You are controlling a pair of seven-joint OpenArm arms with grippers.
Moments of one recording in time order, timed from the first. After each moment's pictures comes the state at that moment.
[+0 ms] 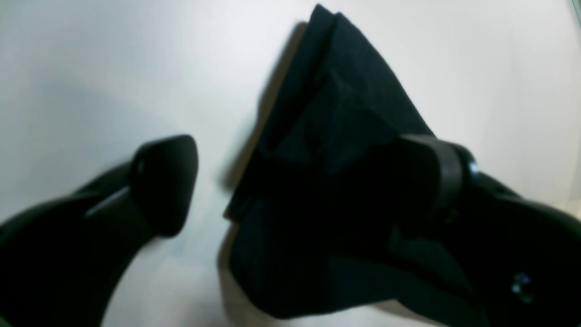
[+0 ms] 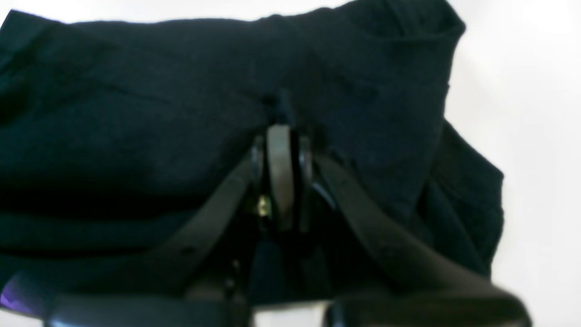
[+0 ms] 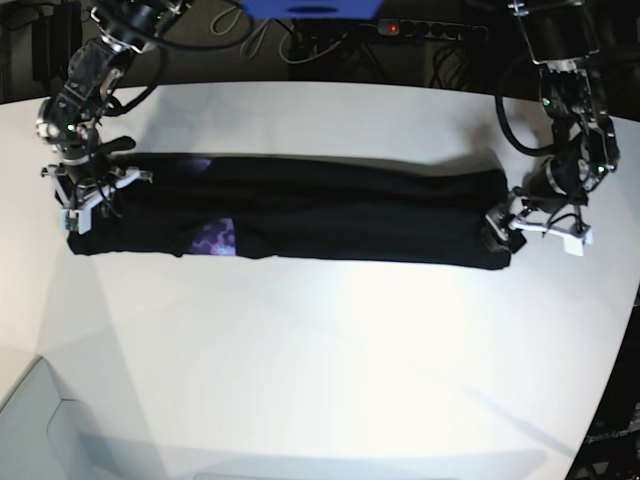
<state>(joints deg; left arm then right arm) 2.3 -16.0 -18.5 83.3 -44.6 3.5 50.5 -2.6 -3.1 41.9 86.2 -8.6 35.4 -29.3</state>
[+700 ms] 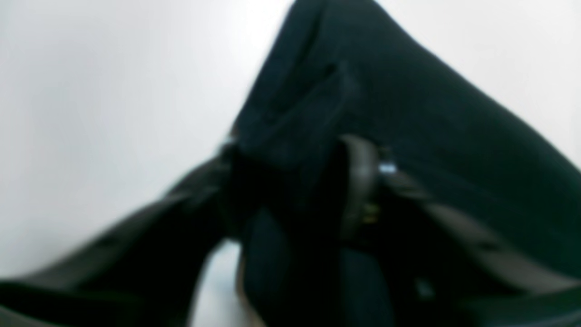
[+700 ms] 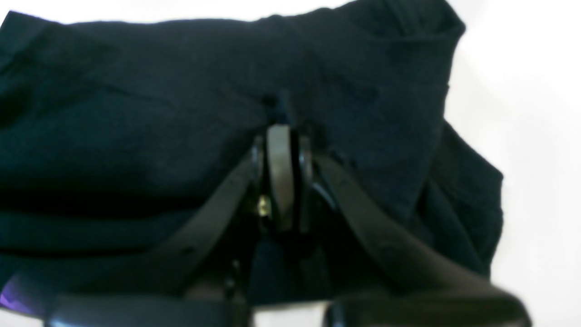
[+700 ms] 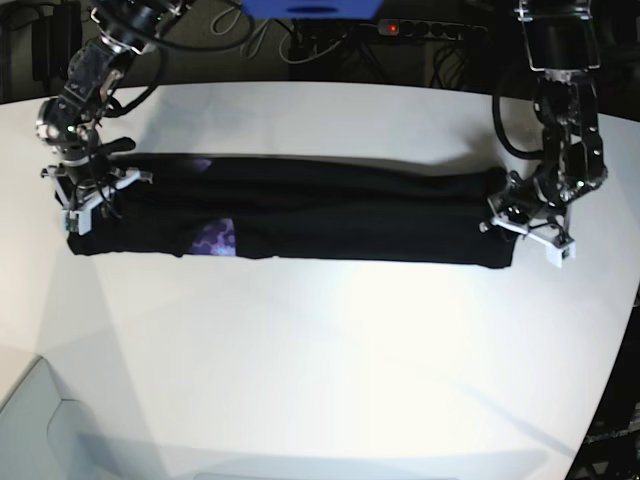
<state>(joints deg) -0.9 -17.7 -11.5 78.7 -35.1 3.3 49.1 -2.3 -3.1 41.9 86.2 -8.9 35.4 -29.4</state>
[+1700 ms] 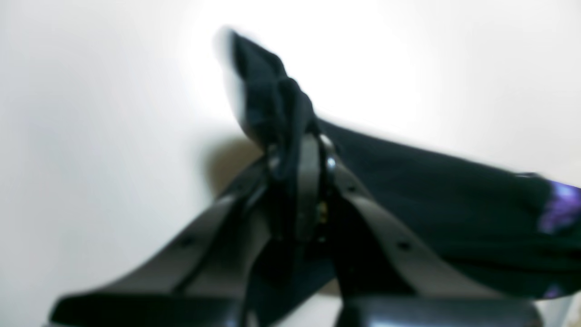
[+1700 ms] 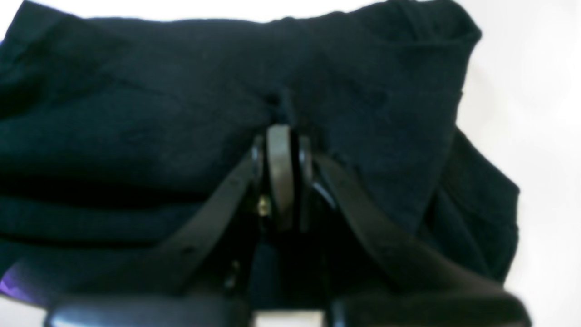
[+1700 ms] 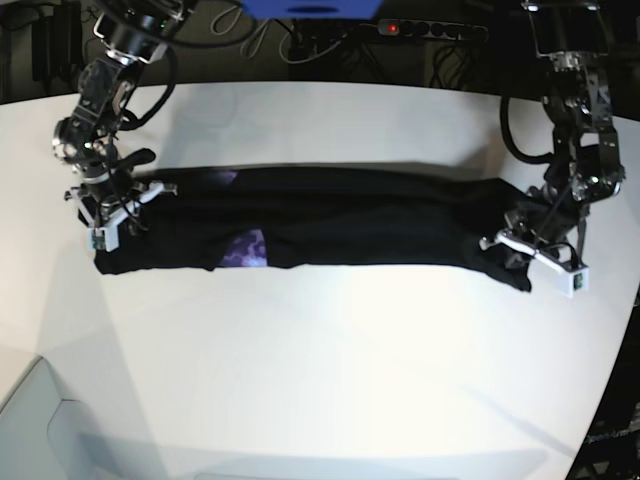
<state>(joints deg) 4.0 -18.8 -11.4 102.5 -34.8 3.6 51.3 -0.9 -2.1 34.4 81.4 -7.8 35.3 -27.0</state>
